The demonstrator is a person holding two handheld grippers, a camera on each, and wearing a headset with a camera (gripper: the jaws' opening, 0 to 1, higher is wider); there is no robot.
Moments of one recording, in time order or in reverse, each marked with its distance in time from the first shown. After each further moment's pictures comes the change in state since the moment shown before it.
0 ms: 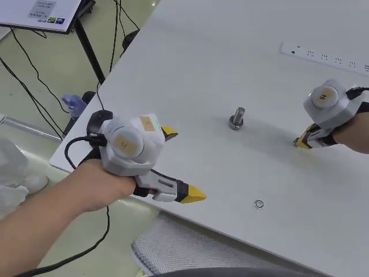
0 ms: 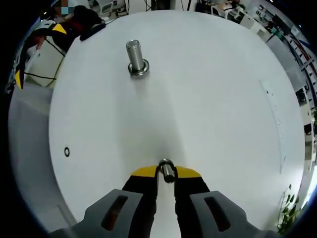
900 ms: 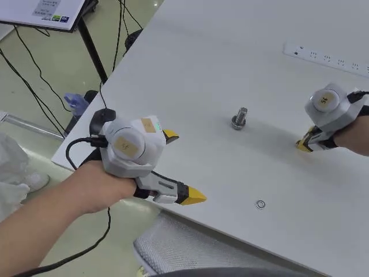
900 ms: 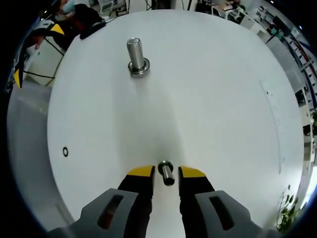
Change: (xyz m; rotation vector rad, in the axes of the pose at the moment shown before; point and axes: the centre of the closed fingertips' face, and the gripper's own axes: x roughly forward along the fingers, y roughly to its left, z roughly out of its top) left arm -0.003 -0.004 -0.008 -0.007 0.002 -0.002; right arm -0.001 0.001 0.002 -0.011 -0.006 -0.017
